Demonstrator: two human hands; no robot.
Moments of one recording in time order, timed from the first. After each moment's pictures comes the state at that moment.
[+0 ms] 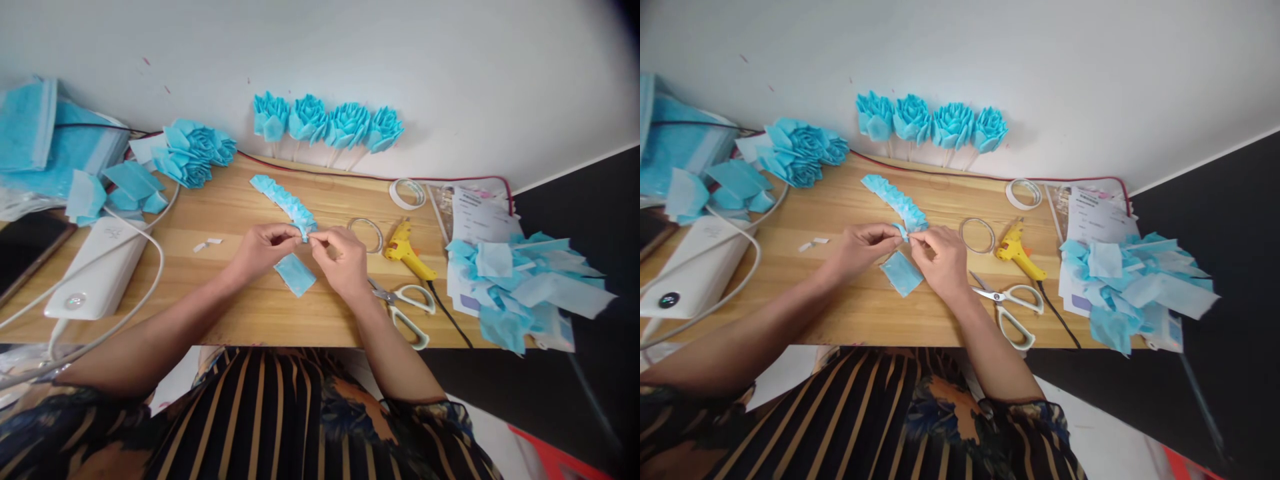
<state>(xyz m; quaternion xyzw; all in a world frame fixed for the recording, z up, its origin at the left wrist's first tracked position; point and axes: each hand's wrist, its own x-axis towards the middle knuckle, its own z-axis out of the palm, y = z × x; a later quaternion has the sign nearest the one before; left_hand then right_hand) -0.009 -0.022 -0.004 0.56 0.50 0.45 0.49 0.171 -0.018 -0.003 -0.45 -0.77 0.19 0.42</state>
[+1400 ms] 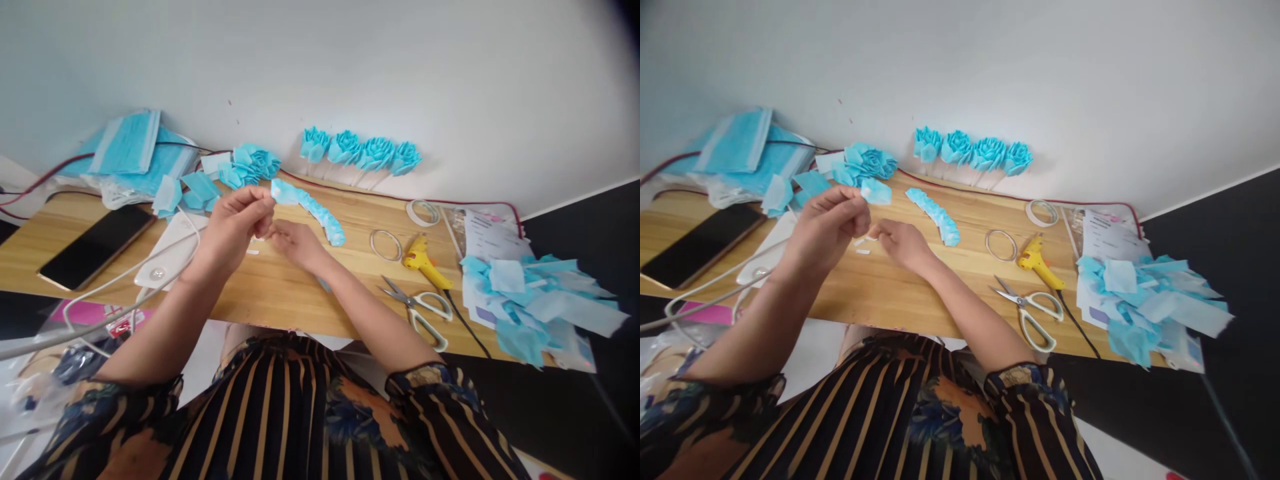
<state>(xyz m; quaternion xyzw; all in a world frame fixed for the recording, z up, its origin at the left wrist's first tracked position) -0.091 -0.052 0.056 0.43 0.43 0.64 0.48 0.054 0.008 -0.002 -0.33 -0.81 0.43 0.24</state>
